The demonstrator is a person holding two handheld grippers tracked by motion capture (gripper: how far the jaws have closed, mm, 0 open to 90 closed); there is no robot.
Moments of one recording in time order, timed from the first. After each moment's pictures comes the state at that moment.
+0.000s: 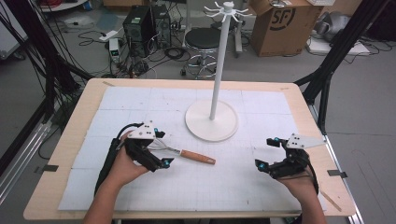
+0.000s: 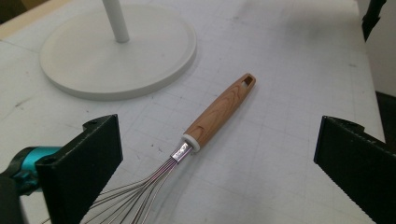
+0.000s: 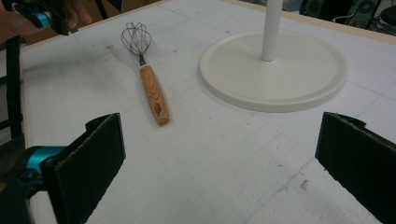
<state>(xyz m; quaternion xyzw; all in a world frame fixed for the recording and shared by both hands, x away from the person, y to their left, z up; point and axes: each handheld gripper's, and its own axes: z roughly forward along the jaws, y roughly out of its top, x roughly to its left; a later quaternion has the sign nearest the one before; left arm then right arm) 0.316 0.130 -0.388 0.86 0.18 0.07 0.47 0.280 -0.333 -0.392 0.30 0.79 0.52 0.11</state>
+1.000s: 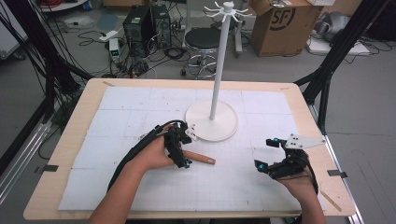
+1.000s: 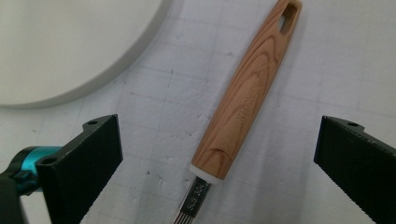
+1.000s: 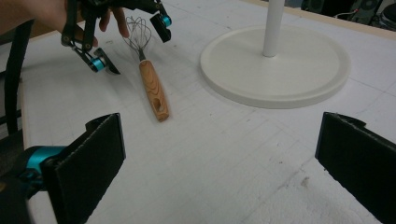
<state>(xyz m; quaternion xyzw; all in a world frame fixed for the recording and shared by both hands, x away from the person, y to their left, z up) 0.360 0.035 -0.409 0.97 0.09 0.06 0.23 0.280 -0.332 -0.394 0.30 0.80 0.51 0.11</state>
